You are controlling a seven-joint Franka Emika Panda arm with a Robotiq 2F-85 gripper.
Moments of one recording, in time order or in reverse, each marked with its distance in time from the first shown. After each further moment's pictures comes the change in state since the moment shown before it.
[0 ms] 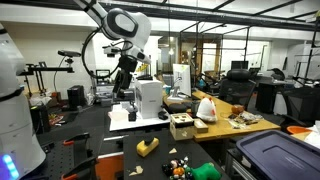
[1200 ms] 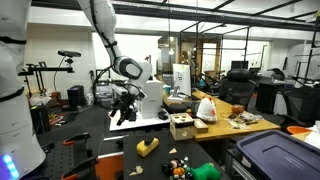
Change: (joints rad) arm 0.076 0.512 0.114 0.101 0.139 0.254 -0.131
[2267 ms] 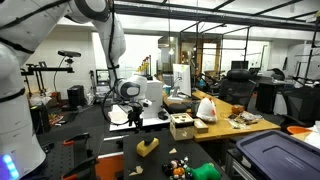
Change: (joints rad) arm 0.131 0.360 0.006 0.167 -0.060 0.623 0.214
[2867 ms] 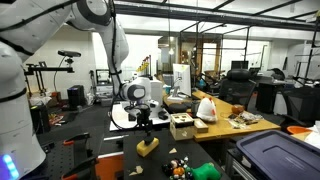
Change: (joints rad) arm 0.115 0.068 -0.188 0.066 -0.131 0.077 0.086
